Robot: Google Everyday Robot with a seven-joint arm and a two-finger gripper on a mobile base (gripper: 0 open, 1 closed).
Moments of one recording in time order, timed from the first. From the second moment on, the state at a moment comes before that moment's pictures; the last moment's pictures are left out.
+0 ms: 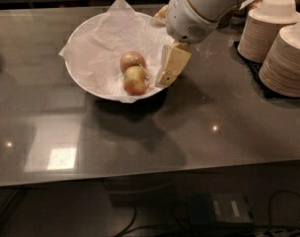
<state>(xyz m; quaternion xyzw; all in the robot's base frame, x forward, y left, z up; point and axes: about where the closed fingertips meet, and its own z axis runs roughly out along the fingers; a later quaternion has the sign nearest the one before) 0.559 -0.031 0.965 -0.71 0.63 0.05 0.30</state>
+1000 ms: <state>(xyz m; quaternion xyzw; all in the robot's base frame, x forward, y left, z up) 0.588 0.006 0.941 -0.73 0.61 0.09 0.30</state>
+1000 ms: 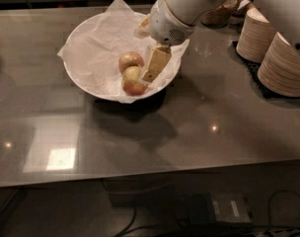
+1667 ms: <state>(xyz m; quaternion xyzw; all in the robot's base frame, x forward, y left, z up) 0.596 0.012 0.921 -0.72 0.62 0.12 0.30</state>
